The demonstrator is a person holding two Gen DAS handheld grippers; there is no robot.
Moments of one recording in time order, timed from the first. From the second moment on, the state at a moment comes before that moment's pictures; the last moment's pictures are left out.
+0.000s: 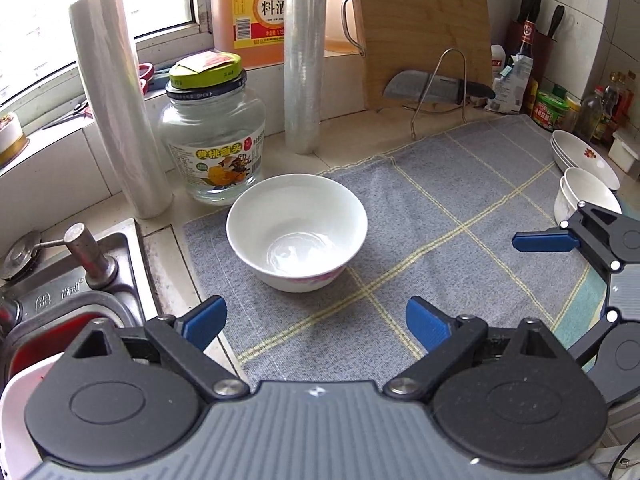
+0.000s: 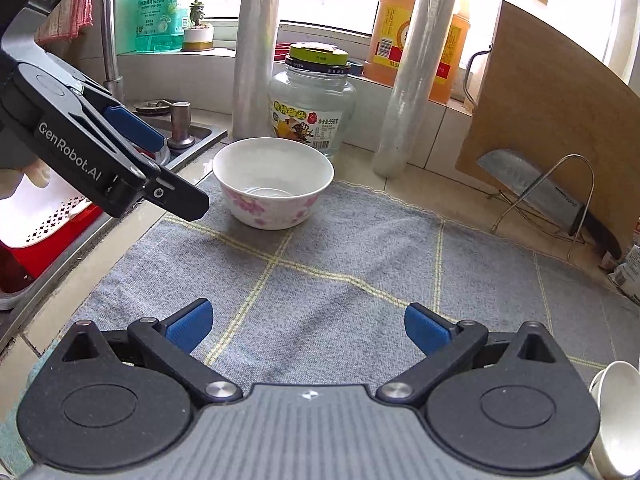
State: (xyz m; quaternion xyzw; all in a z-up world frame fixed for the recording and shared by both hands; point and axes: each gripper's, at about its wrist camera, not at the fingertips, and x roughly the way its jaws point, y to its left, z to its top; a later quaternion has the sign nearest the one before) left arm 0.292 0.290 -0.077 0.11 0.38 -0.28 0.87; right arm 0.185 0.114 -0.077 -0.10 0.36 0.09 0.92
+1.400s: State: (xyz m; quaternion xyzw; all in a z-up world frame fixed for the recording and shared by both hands) left arm 0.415 0.257 -0.101 0.13 0.44 -0.34 0.82; right arm 0.301 0.147 -0.103 -0.06 0.35 0.16 0.92
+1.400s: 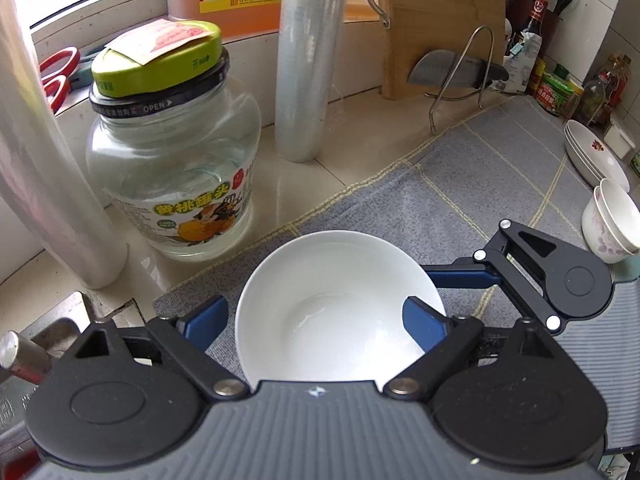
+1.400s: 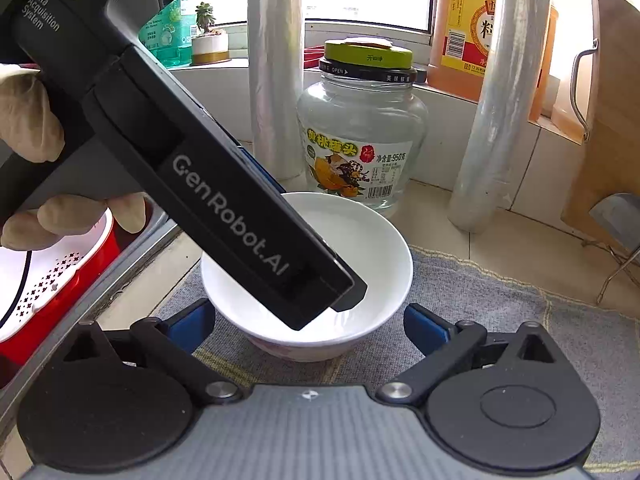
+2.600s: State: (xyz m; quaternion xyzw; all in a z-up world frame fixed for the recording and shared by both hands) left arm 0.426 0.255 -0.101 0.13 0.47 -0.37 0.79; right arm 0.297 0.152 -0.099 -0.08 0.35 0.16 0.92
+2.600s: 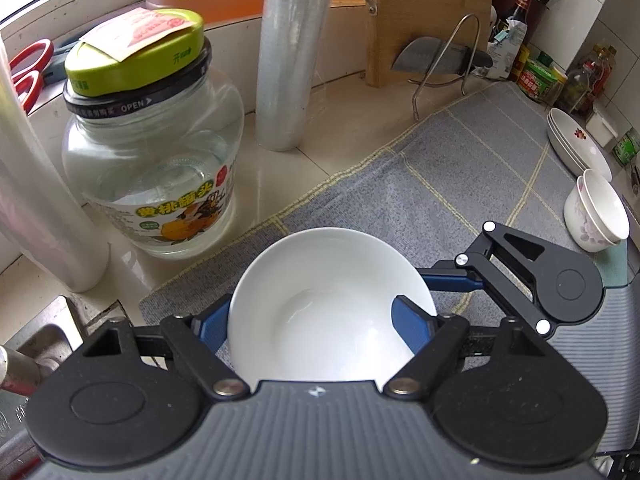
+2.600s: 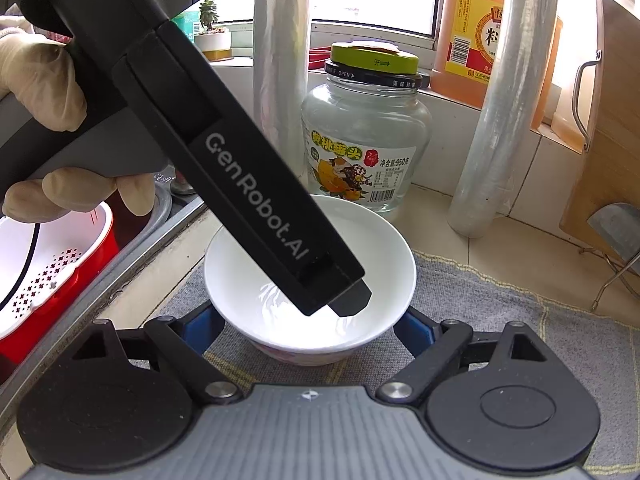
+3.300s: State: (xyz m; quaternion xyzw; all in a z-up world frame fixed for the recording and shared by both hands) left arm 0.400 0.247 -0.079 0.14 0.45 -0.39 0.79; right arm 0.276 0.143 -0.078 -0.08 0.33 0.15 0.93
